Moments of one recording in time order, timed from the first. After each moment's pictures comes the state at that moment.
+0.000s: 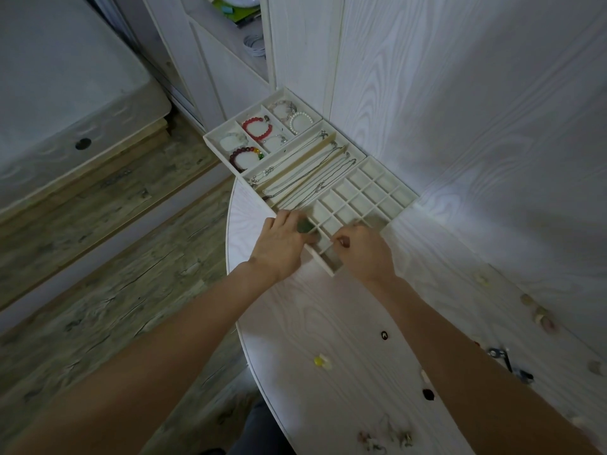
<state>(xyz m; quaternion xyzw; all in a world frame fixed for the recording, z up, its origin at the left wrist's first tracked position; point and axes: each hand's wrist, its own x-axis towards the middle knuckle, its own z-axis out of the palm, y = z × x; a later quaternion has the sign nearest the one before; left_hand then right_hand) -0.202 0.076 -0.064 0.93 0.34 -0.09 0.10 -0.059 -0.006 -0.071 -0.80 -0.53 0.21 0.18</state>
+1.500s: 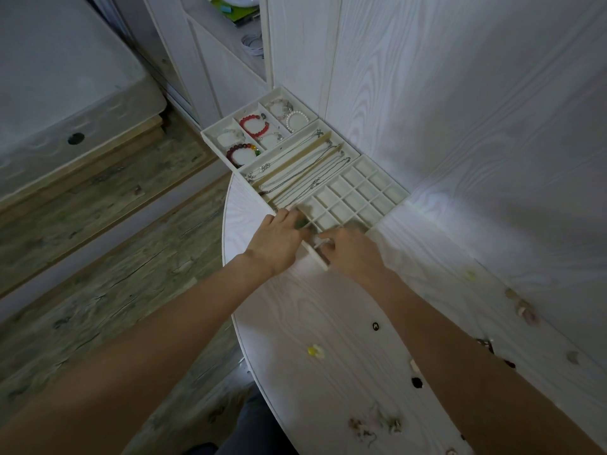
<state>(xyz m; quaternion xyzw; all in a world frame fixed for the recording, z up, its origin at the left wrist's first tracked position) -0.203 0.070 -0.052 0.94 0.31 -0.10 0.09 -0.068 -0.007 -0.067 -0.78 -0.56 0.25 0.09</state>
